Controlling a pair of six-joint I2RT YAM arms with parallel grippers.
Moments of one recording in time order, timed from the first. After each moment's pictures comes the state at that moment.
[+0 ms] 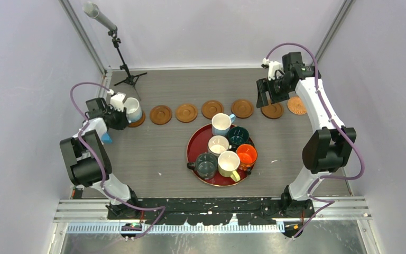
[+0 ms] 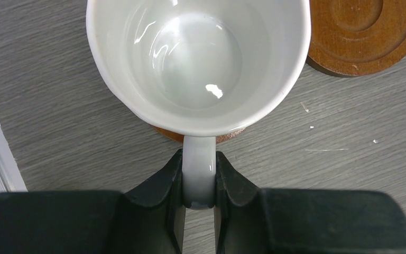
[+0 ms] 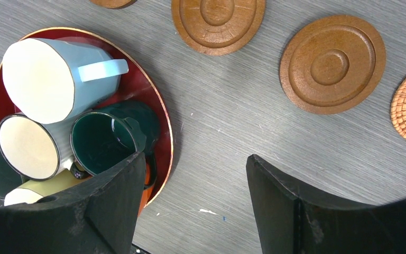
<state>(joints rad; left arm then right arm) 0.37 1.63 0.95 -0.18 0.48 0.51 0.06 1.72 1.68 -1.04 -0.35 -0.24</state>
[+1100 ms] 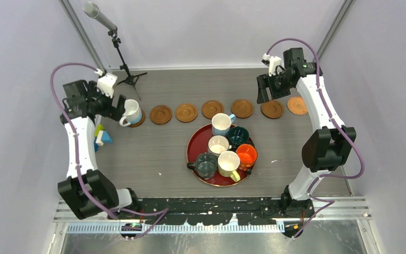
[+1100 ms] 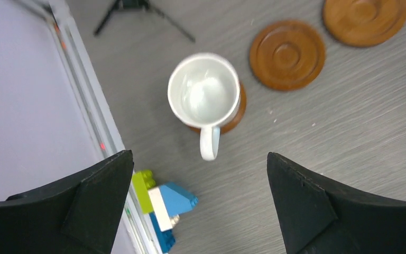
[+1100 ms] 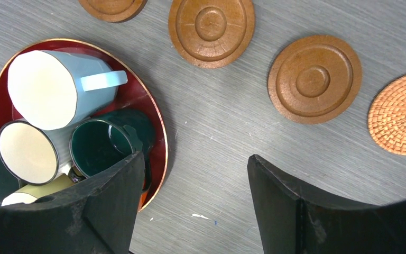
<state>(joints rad) 0.37 1.31 1.19 -0.60 0.50 0.65 0.06 1.74 1.74 -1.05 -0.34 -0.26</state>
